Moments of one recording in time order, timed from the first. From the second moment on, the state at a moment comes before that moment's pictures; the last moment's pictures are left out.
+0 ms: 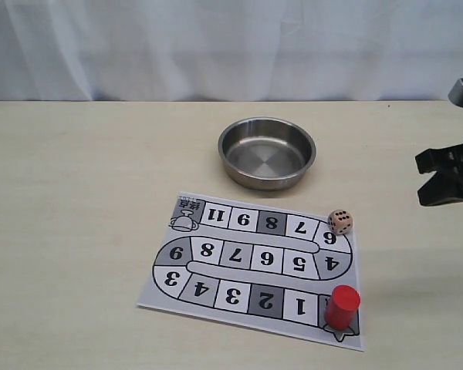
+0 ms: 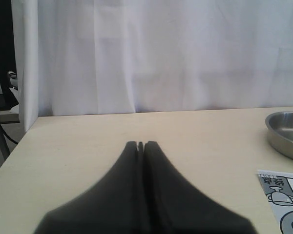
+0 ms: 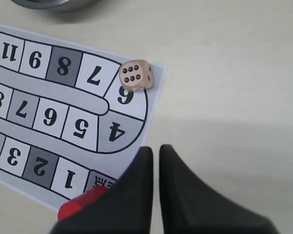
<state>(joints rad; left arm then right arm) -0.06 0.00 0.00 -0.05 0.15 0.08 -0.18 1.51 -0.96 0.52 0.87 -0.51</state>
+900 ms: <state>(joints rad) -0.06 0.00 0.00 -0.05 0.15 0.08 0.17 1.47 -0.83 0.31 0.71 -0.58</state>
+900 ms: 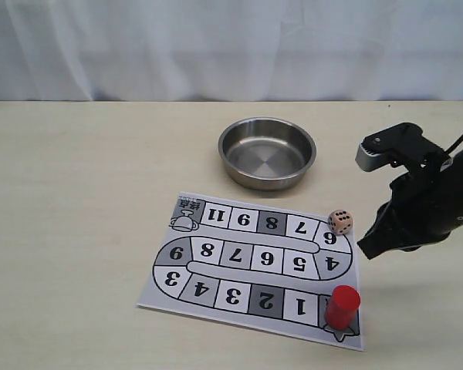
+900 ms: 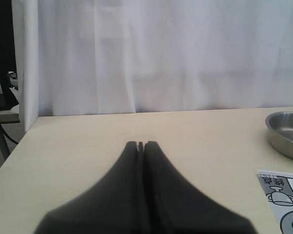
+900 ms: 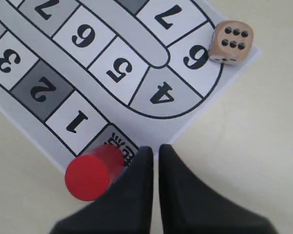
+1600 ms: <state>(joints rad) -0.06 0.00 0.00 -0.05 0.15 0.08 0.18 1.81 -0.83 0.25 0.32 -0.37</state>
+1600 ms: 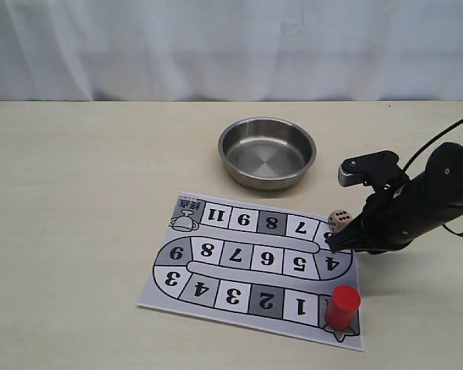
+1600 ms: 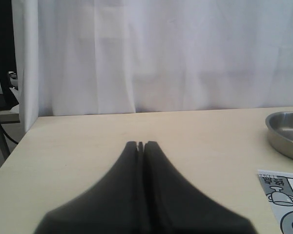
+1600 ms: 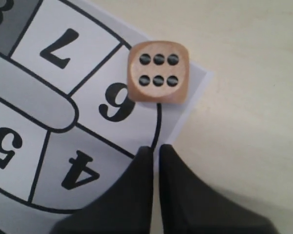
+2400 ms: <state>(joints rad) -0.06 0.00 0.00 -0.05 0.15 0.08 0.18 1.70 -0.83 0.24 0.40 -0.33</state>
